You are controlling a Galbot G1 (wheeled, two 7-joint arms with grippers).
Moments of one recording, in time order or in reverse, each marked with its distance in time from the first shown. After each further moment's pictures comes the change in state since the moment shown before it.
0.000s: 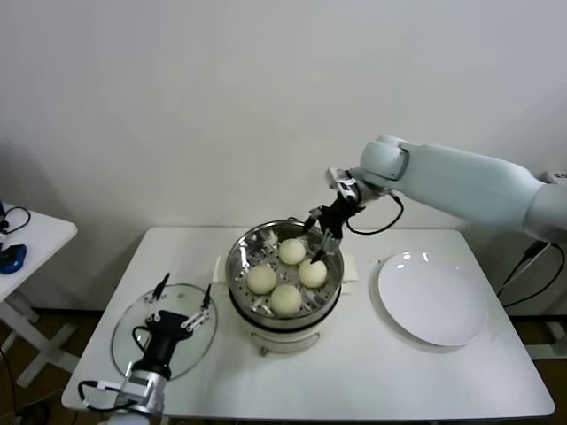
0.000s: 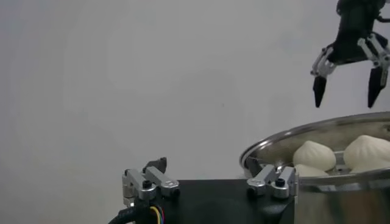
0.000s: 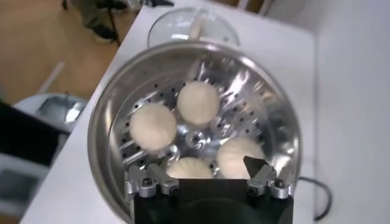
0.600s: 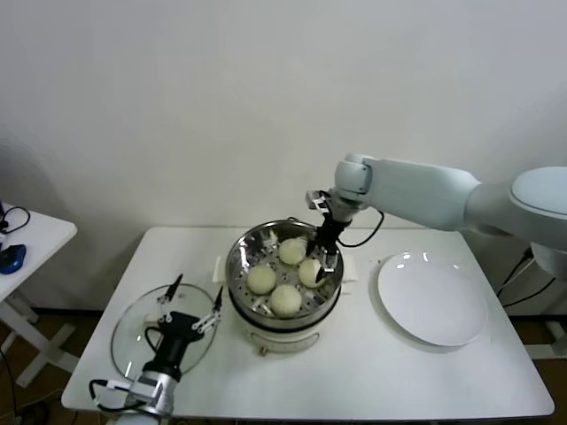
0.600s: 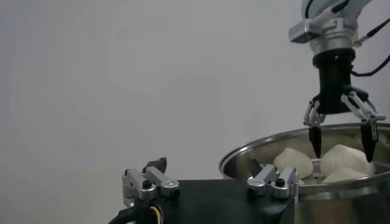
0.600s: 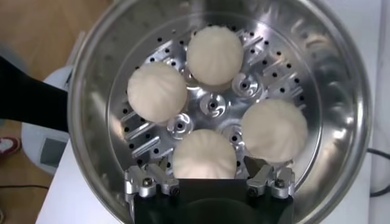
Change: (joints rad) left arm -0.003 -0.009 0.034 -0.003 -0.024 0.018 0.024; right arm 0.005 0.239 -0.215 -0.226 0.039 -0.067 -0.121
